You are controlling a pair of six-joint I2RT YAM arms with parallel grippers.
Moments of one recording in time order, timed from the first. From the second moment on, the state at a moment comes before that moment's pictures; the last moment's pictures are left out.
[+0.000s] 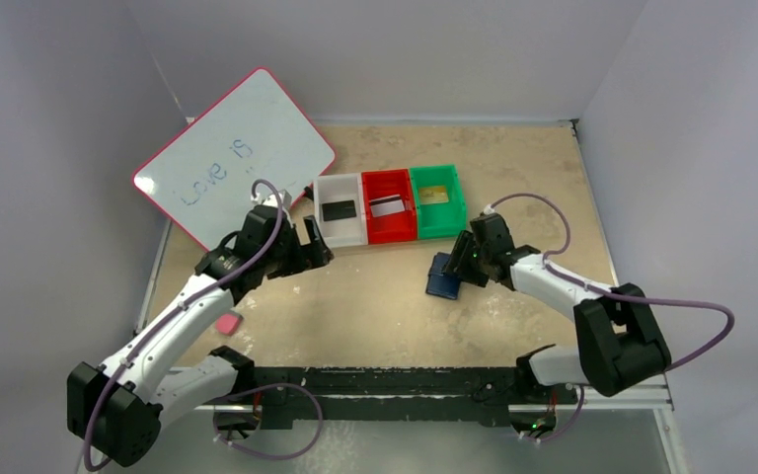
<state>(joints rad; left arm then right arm) -0.47 0.99 0.79 -0.58 -0.02 -0.67 0.36 1.36 0.64 -0.28 0.02 0.75</state>
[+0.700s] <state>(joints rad) -0.66 1.11 0.67 -0.31 0.03 -0.84 0.48 1.25 0.61 -0.34 0.06 0.93</state>
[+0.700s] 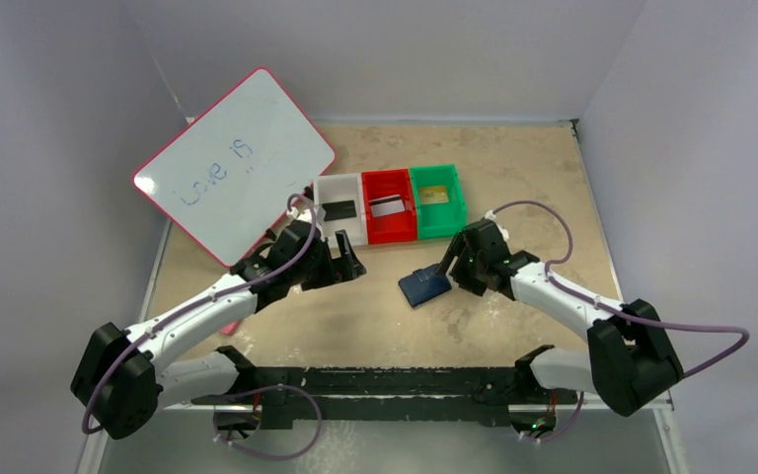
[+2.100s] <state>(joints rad) -0.79 1.14 0.67 -0.26 -0.11 -0.91 0.48 1.26 0.54 -0.02 -0.21 0.48</state>
